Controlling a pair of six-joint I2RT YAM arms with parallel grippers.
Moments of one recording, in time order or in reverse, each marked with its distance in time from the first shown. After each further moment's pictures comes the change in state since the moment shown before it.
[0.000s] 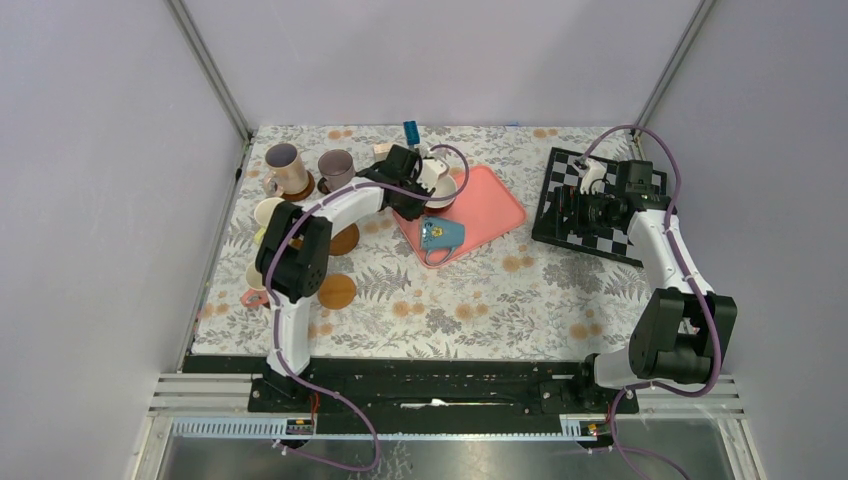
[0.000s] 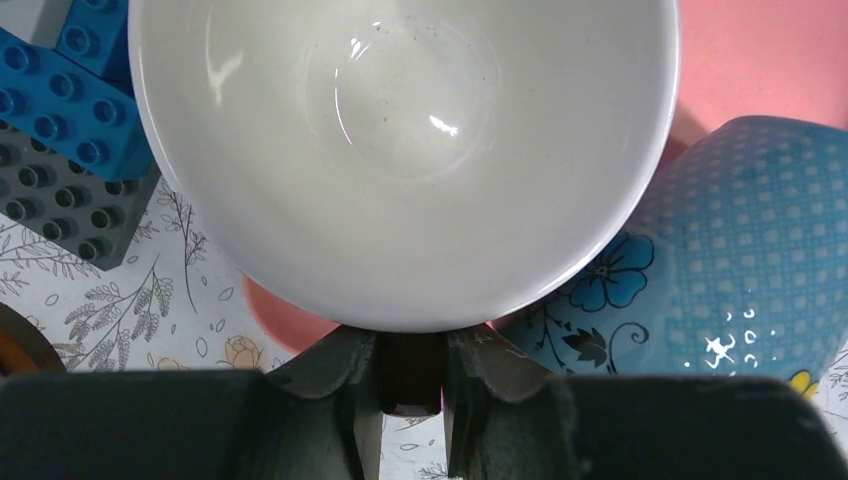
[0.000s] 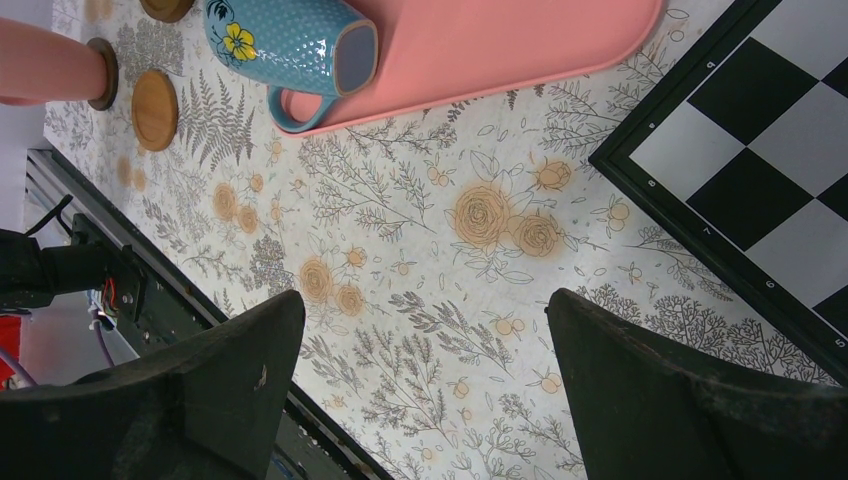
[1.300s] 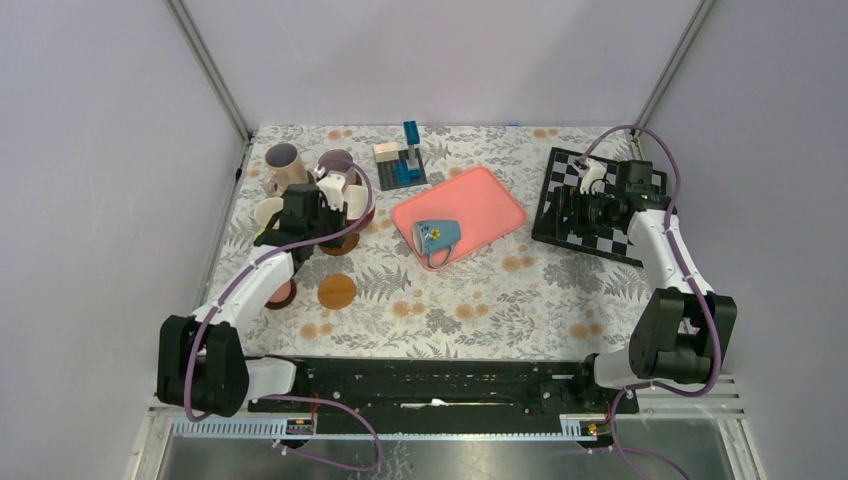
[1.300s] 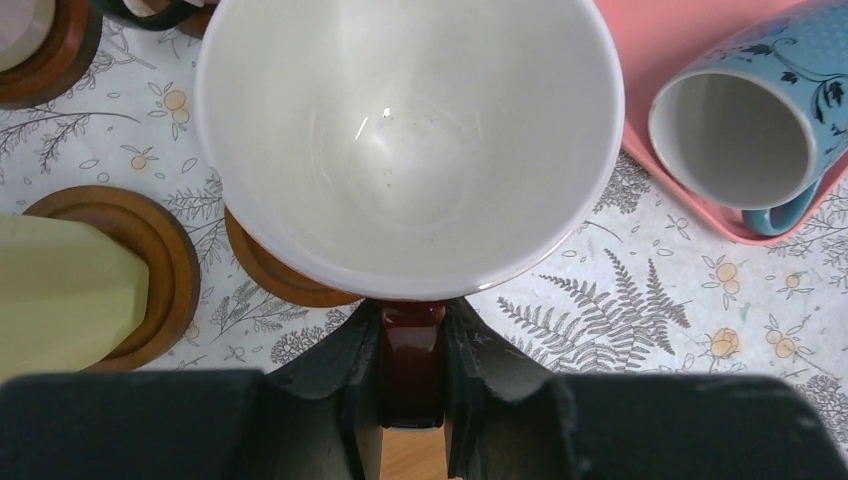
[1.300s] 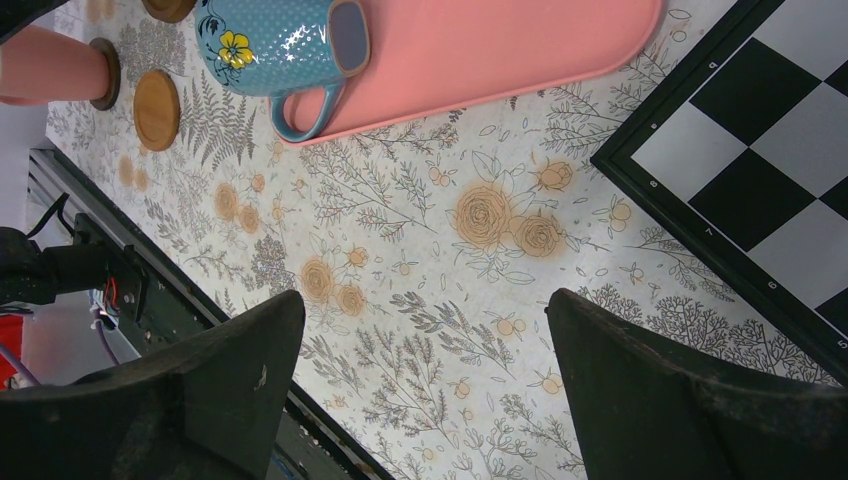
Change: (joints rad) left arm 0.284 -0.796 -0.724 0.168 -0.030 -0.247; right arm 0.000 0.000 -0.002 0.000 -0.003 0.001
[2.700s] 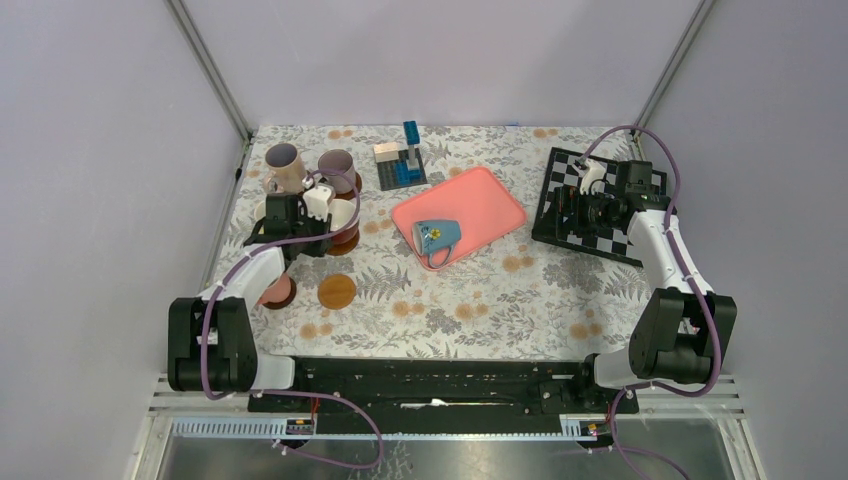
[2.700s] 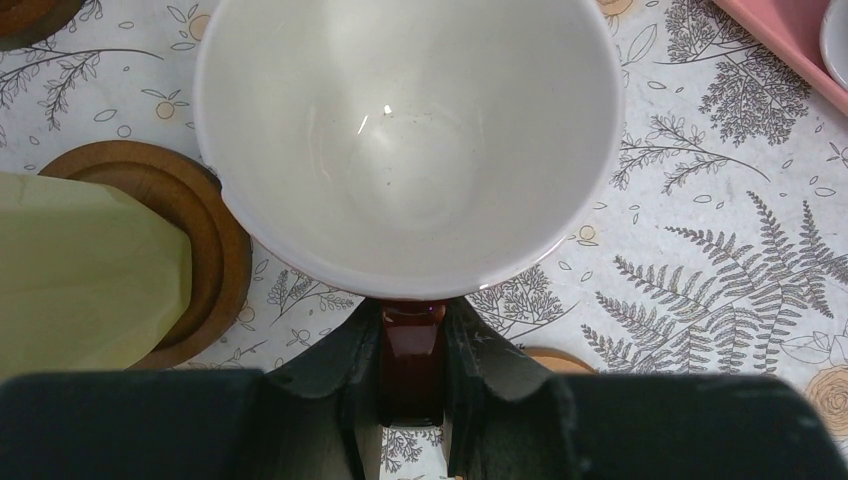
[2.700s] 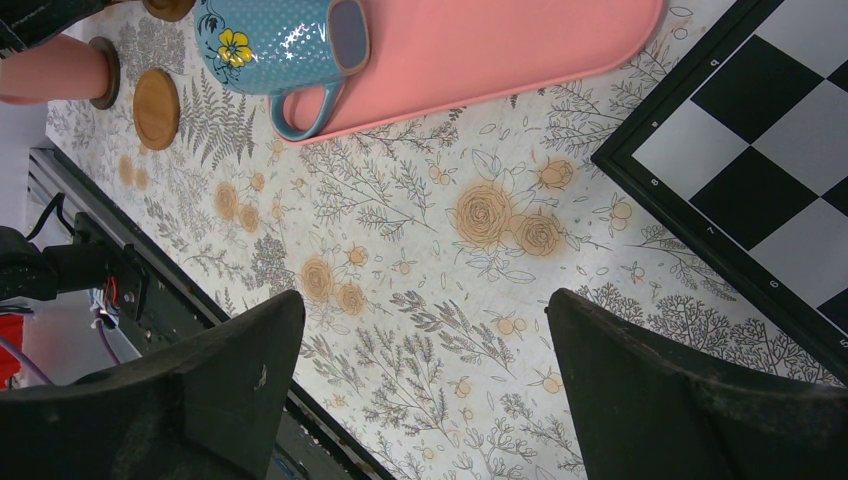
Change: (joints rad) left arm 0.192 0.084 -0.081 0.051 0.132 0.201; right arm 0.000 0.000 -0.002 0.000 0.000 -0.001
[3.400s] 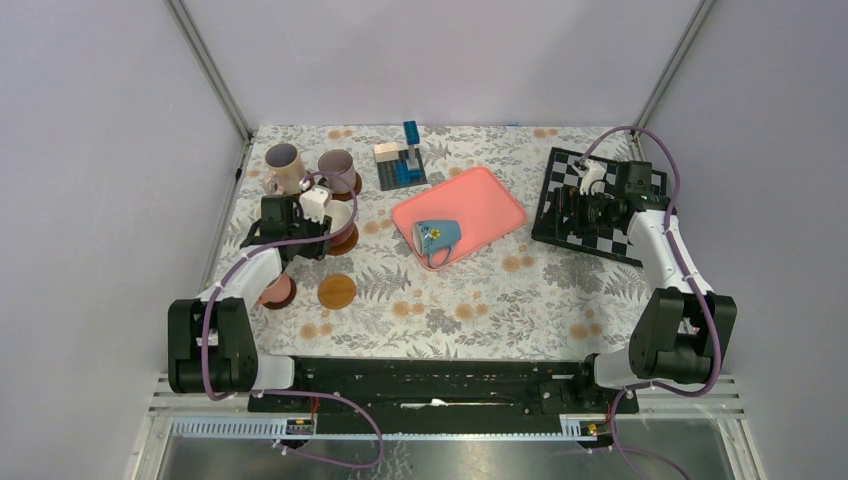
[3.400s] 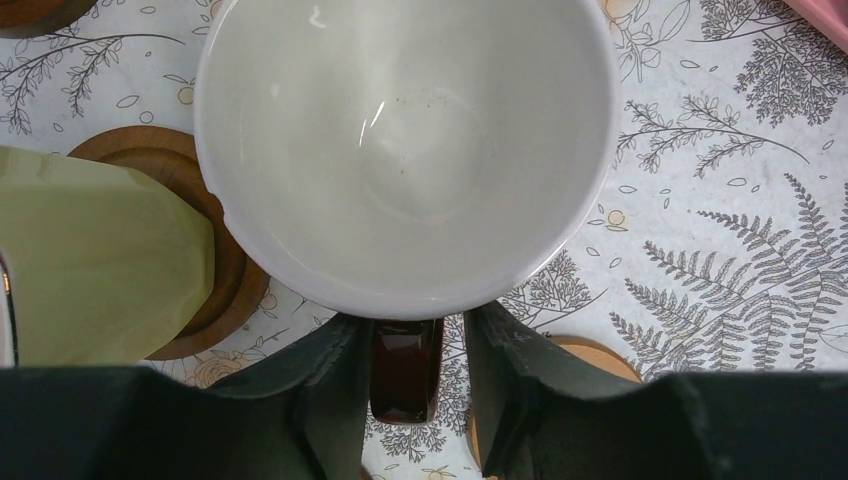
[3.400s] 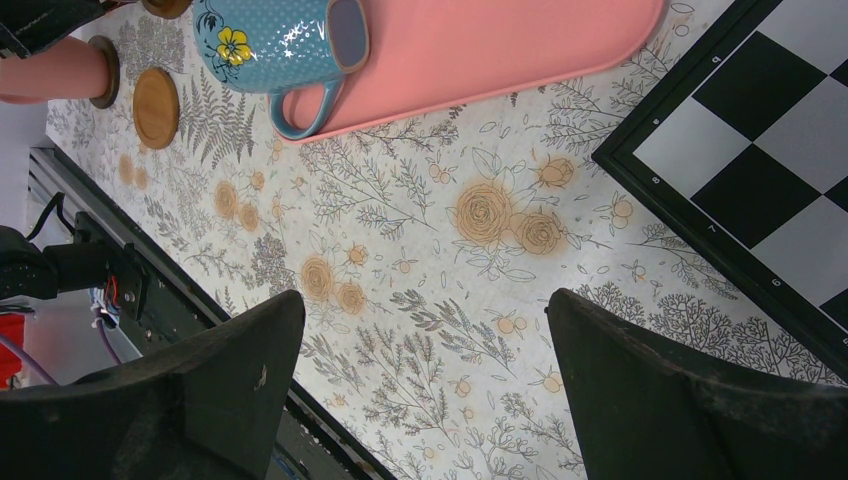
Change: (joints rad) left arm 0.029 -0.002 -0.013 0.003 0.011 0.050; right arm 0.000 0.000 -0.003 0.000 0.000 0.000
